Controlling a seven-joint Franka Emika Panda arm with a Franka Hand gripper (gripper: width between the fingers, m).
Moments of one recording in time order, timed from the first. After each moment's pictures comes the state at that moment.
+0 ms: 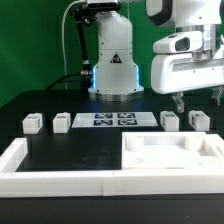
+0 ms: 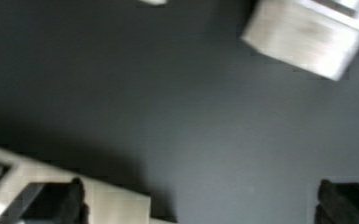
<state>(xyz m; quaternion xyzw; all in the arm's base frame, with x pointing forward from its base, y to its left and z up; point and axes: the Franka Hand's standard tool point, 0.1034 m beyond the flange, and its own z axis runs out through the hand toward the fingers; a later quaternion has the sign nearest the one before) 0.430 0.160 0.058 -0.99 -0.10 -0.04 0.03</state>
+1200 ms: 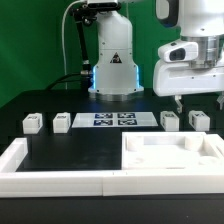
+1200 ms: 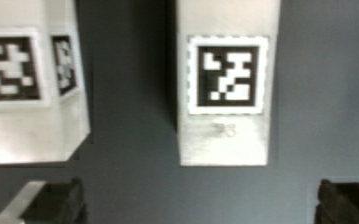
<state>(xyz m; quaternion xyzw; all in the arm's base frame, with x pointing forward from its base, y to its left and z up) 0.400 0.164 0.044 -1.00 -0.02 0.07 0.02</state>
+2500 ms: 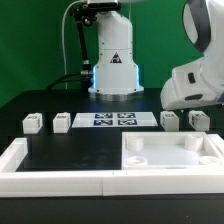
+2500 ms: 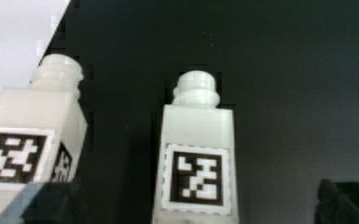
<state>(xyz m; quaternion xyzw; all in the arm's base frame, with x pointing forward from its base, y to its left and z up) 0.377 0.175 0.037 -0.89 -0.05 0.46 0.02</state>
